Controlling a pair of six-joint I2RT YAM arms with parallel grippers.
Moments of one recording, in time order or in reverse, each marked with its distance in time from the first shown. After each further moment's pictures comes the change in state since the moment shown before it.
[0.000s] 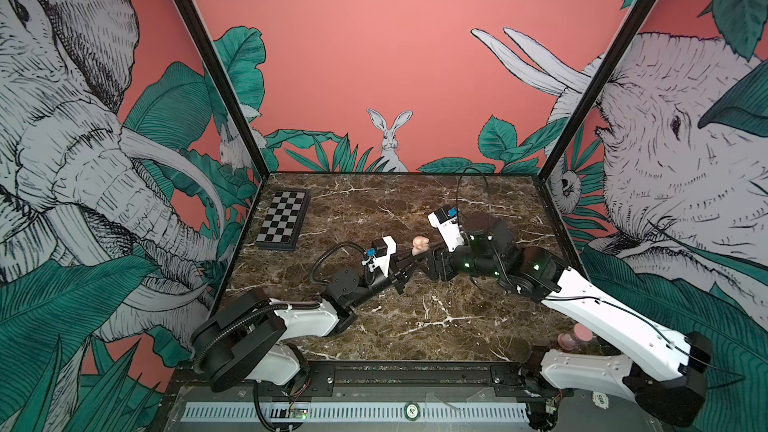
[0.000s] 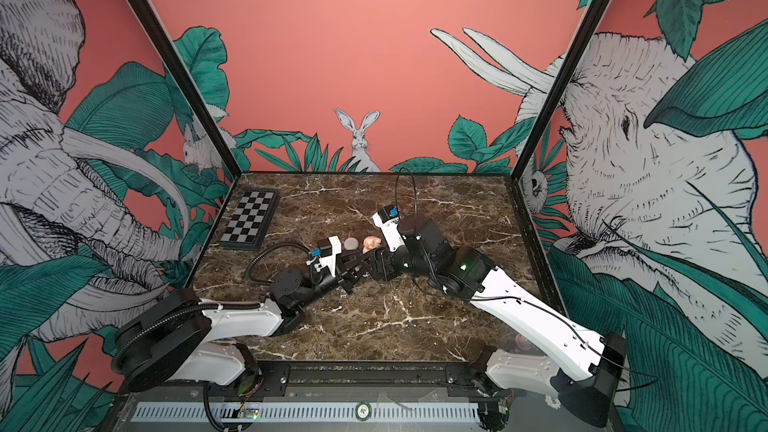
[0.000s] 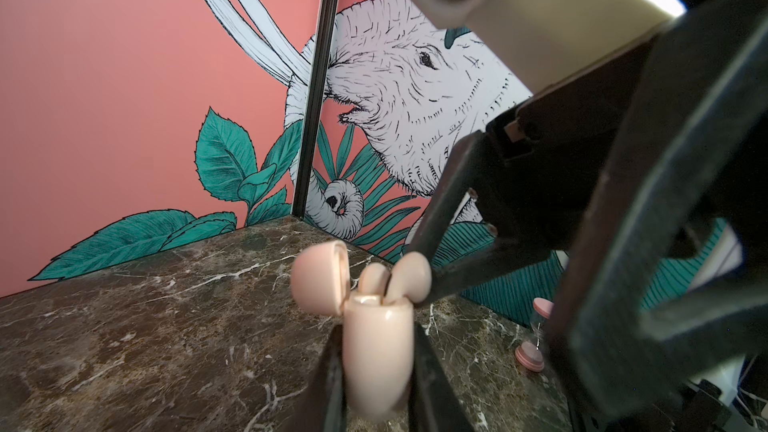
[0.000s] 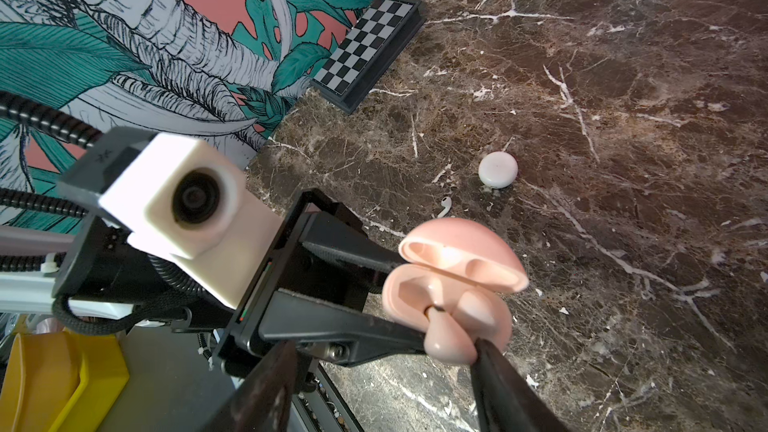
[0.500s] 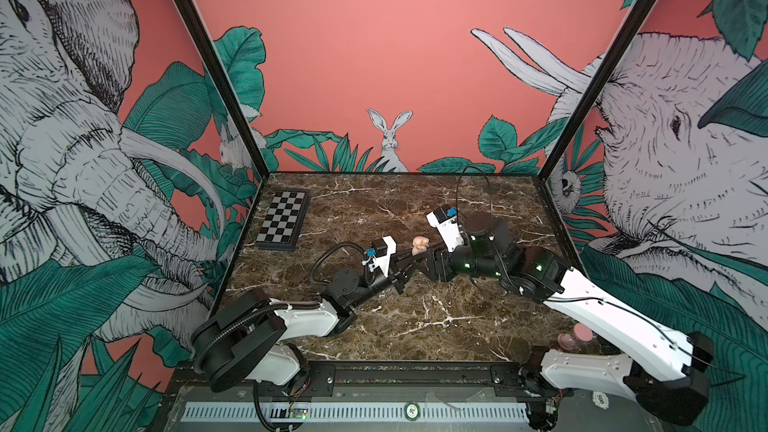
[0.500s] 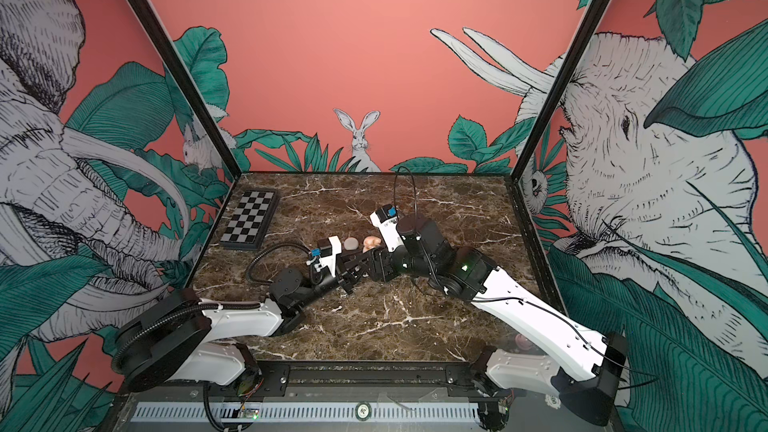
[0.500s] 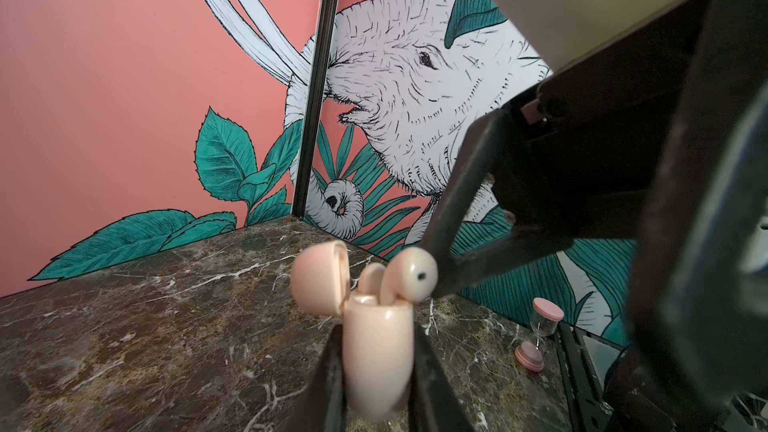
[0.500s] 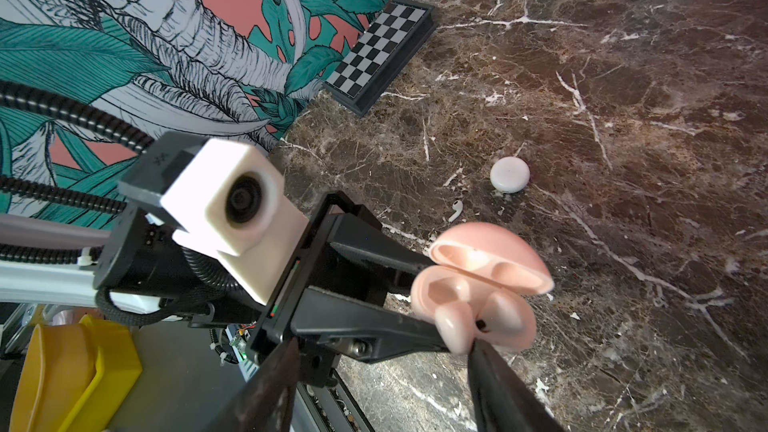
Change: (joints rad) left arm 0.000 0.001 0.000 0.000 0.001 0.000; right arm 0.022 0.000 0.036 -0.011 0.000 0.002
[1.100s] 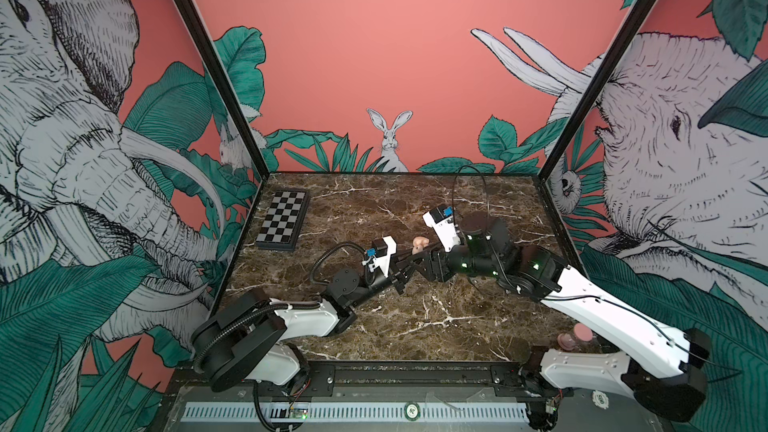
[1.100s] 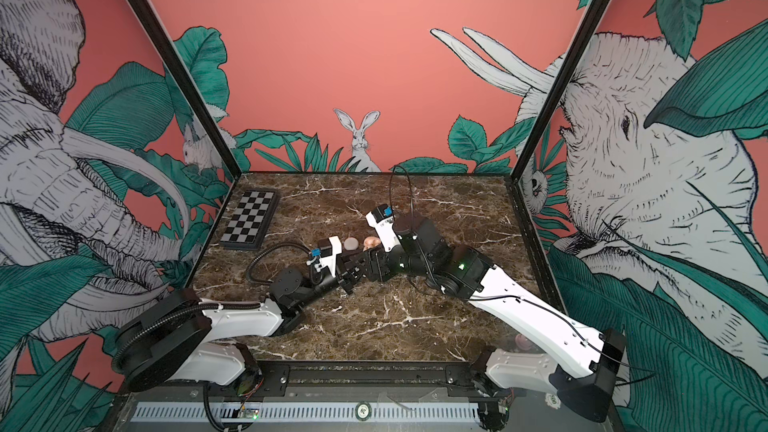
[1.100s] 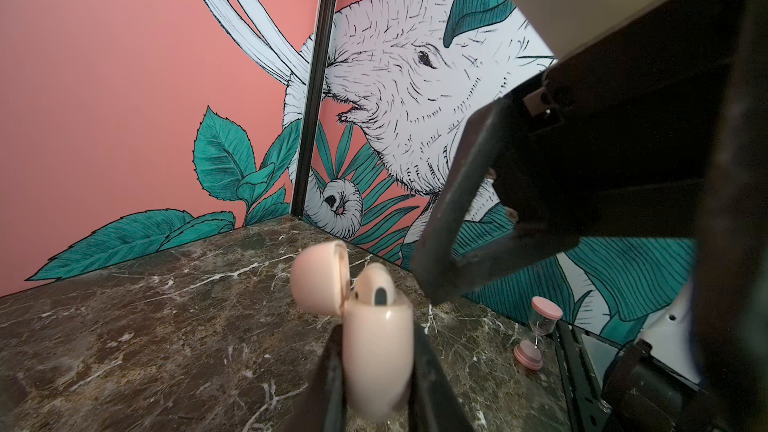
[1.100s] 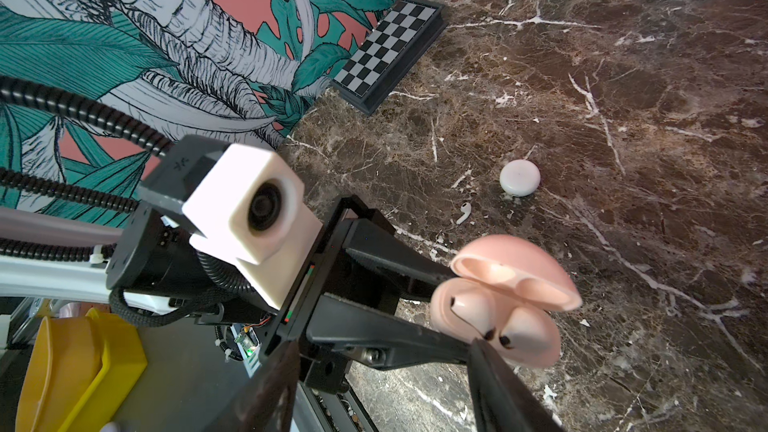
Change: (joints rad) left arm 0.000 0.000 0.000 0.000 0.004 0.000; right arm 0.014 0.021 0.019 -0.005 -0.004 -0.004
